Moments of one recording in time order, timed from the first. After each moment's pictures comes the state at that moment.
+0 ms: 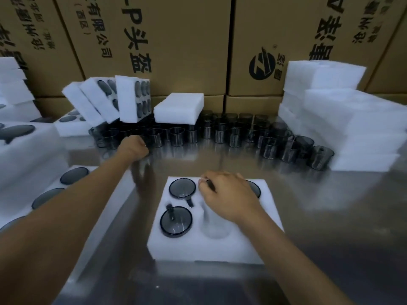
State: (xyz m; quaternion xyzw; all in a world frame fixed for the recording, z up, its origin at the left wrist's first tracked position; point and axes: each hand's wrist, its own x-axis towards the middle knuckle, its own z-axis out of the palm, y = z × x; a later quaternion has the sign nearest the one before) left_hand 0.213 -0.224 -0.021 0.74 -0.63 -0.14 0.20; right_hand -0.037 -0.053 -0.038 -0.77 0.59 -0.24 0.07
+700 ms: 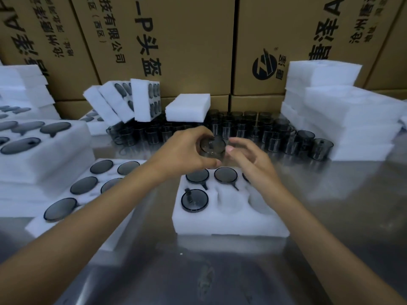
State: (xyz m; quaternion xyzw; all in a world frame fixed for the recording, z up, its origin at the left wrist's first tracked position) left_hand 0.137 -0.065 0.038 0.45 -0.84 -0.13 0.28; right_hand -0.053 -0.020 -0.006 -0.57 0.49 -0.54 0.37
